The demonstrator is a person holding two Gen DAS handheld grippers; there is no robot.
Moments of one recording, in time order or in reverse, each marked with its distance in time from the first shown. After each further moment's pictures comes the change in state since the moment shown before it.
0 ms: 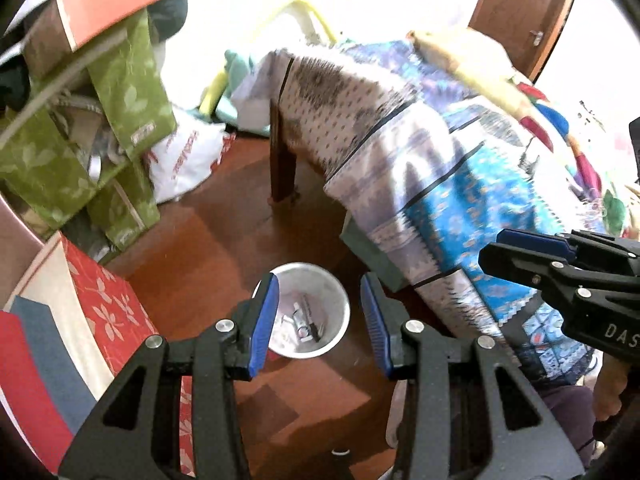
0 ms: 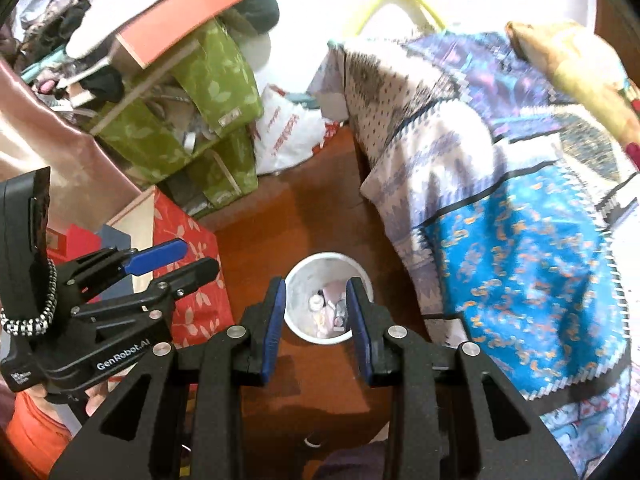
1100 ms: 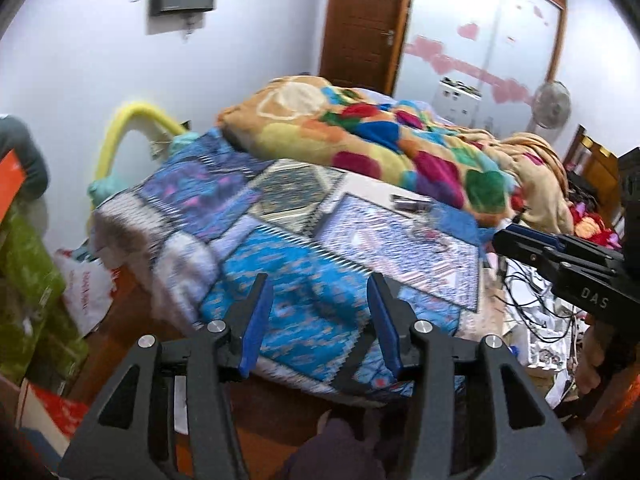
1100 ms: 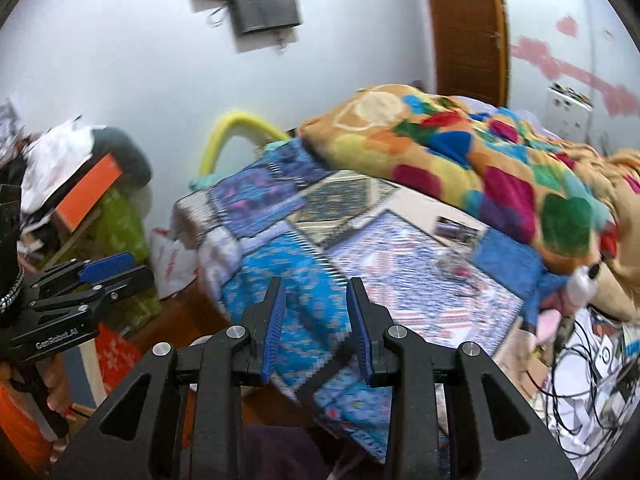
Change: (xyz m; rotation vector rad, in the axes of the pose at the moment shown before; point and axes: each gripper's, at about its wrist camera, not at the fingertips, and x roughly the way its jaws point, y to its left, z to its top) left arm -0.098 -0.271 0.042 0.384 -0.187 -0.292; right arm -0.244 -0.171 -0.100 0.334 -0.415 -0.348
